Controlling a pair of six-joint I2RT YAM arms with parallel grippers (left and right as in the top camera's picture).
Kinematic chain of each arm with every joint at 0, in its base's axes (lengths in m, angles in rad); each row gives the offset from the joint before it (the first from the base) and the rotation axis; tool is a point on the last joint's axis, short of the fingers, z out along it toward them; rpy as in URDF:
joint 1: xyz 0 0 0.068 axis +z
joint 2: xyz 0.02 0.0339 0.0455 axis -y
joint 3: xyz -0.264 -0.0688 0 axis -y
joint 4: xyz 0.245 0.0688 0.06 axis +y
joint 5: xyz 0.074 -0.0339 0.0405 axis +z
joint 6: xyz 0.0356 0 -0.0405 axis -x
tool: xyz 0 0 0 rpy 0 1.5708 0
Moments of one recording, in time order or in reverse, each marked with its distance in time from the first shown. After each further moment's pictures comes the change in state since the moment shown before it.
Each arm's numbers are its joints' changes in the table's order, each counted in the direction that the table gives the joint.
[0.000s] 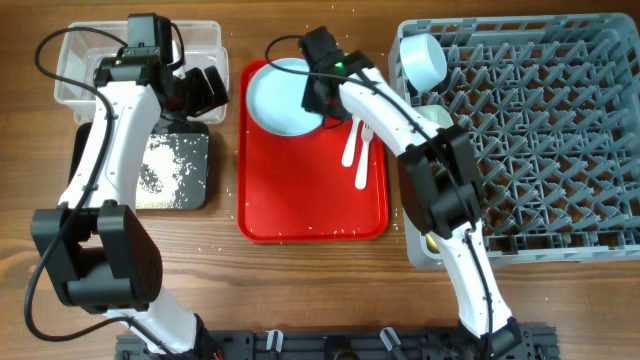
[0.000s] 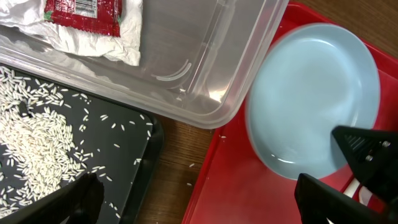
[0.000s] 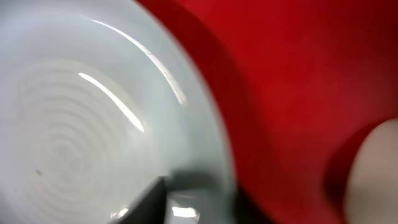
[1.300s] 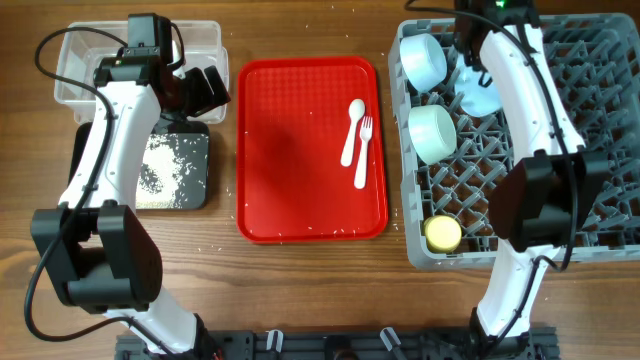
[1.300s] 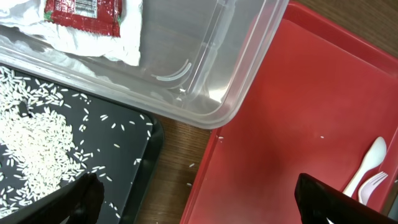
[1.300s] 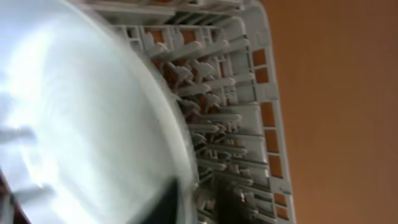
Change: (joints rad) left arm 0.000 0.000 0.000 0.000 0.000 0.000; right arm -0.422 0.321 0.000 0.323 -0.784 0.697
